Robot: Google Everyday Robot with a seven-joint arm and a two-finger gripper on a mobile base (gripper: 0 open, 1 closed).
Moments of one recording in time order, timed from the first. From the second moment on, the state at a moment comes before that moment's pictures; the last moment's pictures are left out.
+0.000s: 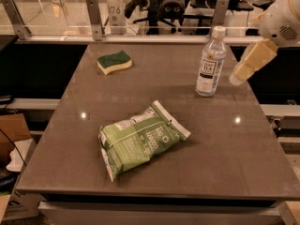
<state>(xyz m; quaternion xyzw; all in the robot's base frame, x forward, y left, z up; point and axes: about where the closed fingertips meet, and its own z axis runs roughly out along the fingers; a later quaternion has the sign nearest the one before) 0.578 -0.221 0.965 -0.54 0.79 0.03 0.30</state>
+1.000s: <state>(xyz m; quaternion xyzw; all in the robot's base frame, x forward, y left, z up) 0.633 -0.203 0.929 -0.50 0.81 0.11 0.30</state>
